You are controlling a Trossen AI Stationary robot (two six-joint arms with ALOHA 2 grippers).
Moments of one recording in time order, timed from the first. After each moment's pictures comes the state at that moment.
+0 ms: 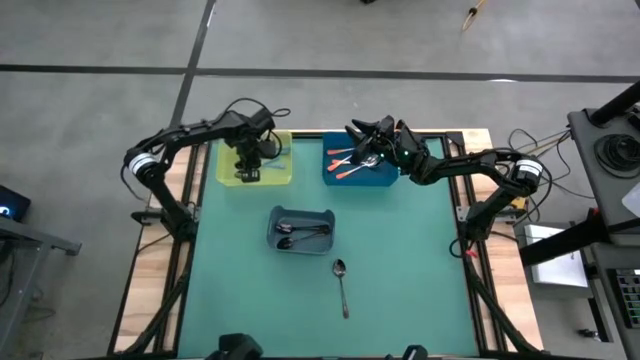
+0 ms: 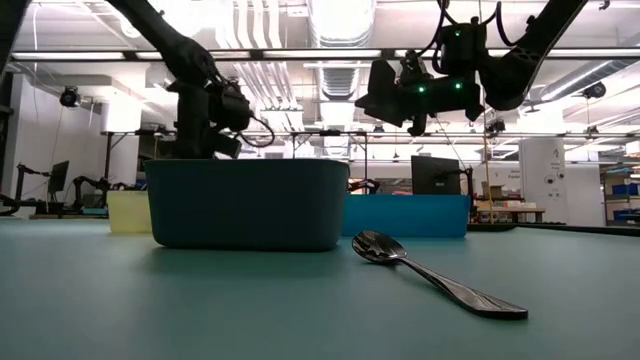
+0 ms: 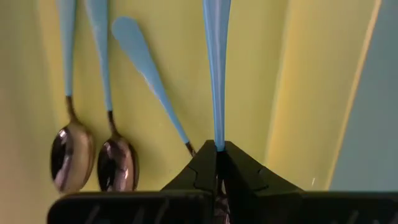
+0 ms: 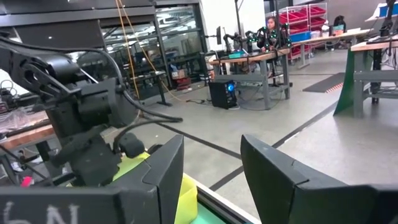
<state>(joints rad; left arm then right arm) 0.79 1.69 1.15 -0.93 0.00 0.70 -0.51 1.59 0.70 1.02 0.13 0.17</state>
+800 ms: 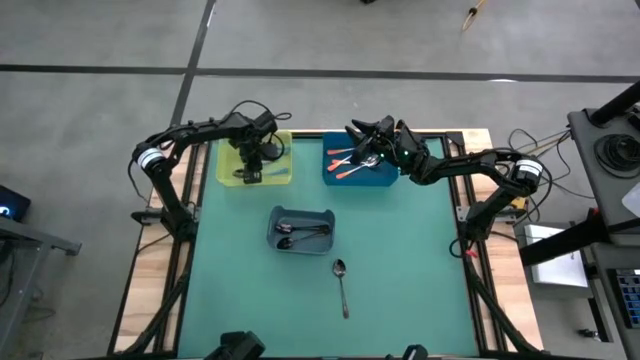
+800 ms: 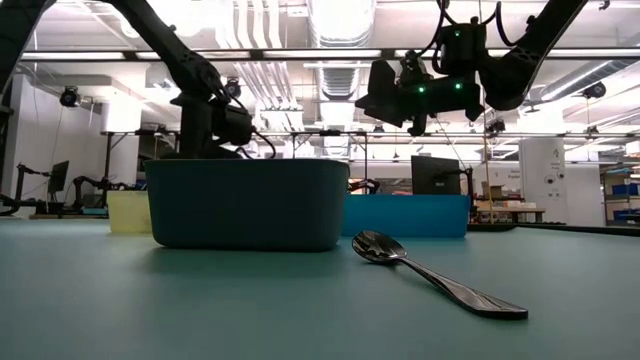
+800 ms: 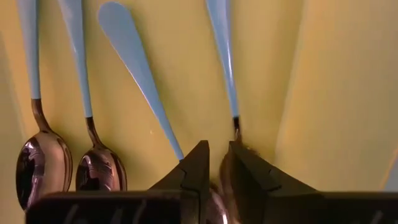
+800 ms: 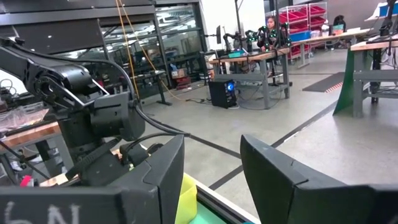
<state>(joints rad) 0.80 1.78 1.15 -0.91 0.01 0.70 -0.51 1.59 0.70 1.01 0.13 0.17</state>
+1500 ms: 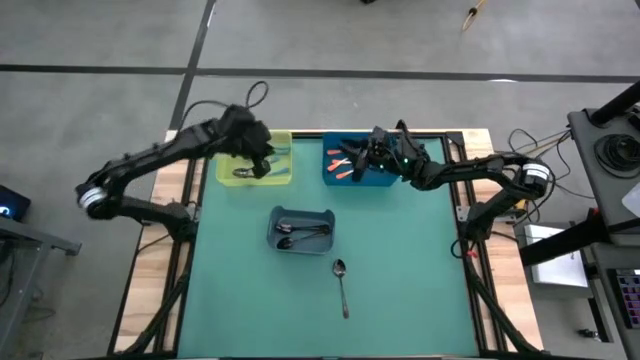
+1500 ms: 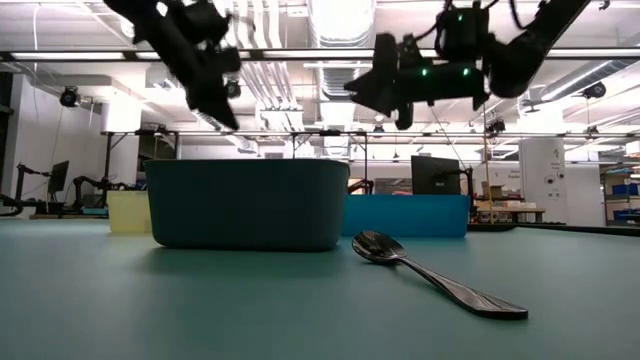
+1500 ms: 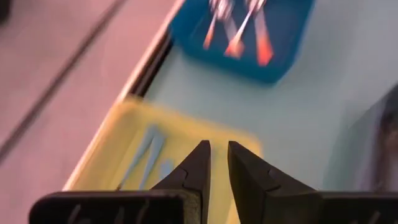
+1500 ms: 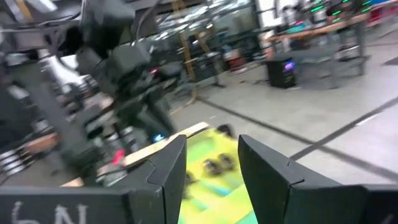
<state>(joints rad) 0.67 1.26 1.03 -0.59 0.10 0.25 -0.43 1.53 0.70 0.94 -0.02 0.28</state>
